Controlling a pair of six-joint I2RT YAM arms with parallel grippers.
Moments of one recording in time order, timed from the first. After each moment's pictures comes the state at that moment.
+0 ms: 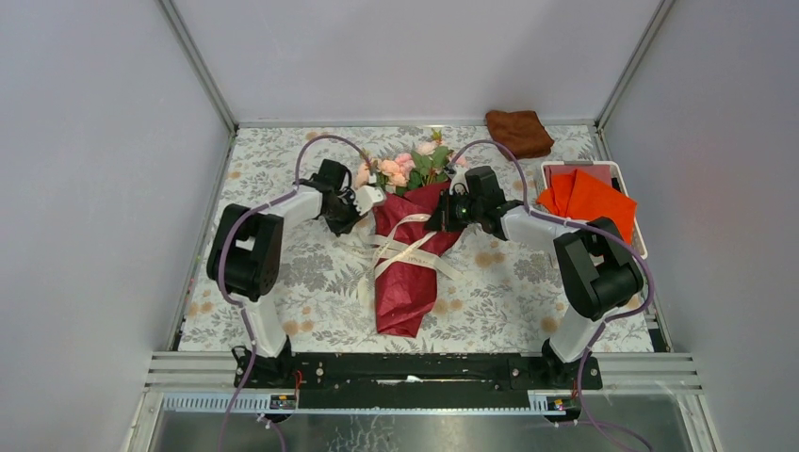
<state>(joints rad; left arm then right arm) -0.26 1.88 1.19 -0.49 0.34 0.77 0.46 1.73 0.98 0.04 -0.50 0.42</state>
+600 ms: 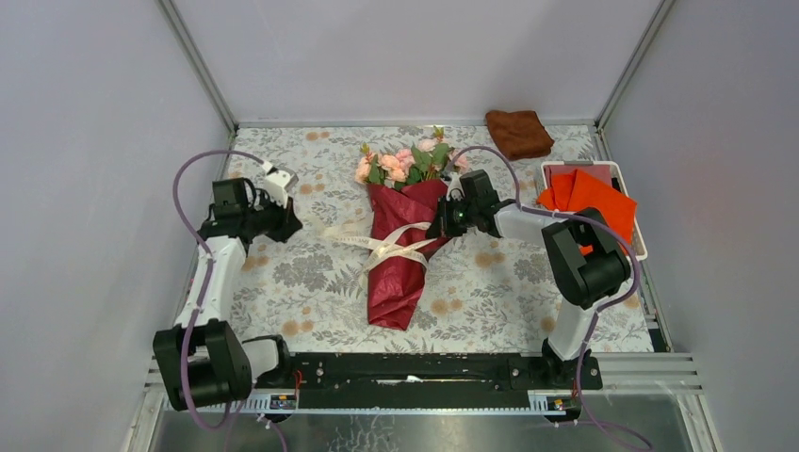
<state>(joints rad) 0.19 1.16 0.90 -0.49 0.70 0.44 0.46 1.82 1.01 -0.01 -0.49 0.38</state>
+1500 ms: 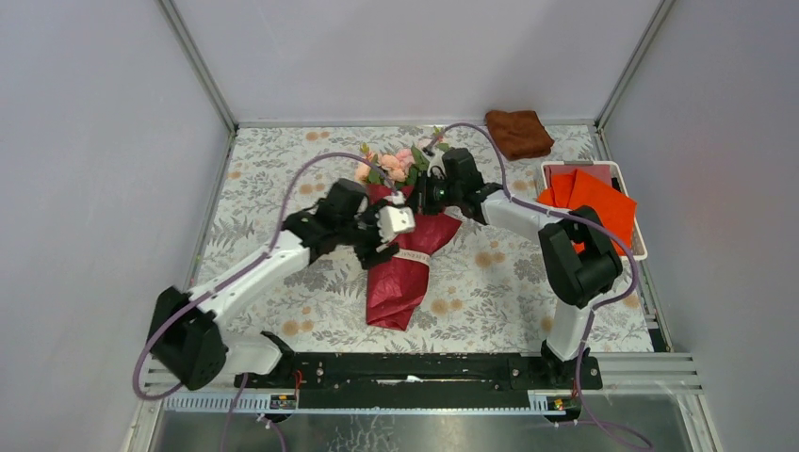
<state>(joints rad) -0.55 1.27 0.99 -0.51 0.44 0.59 0.54 1.82 1.23 0.02 -0.54 0.55</state>
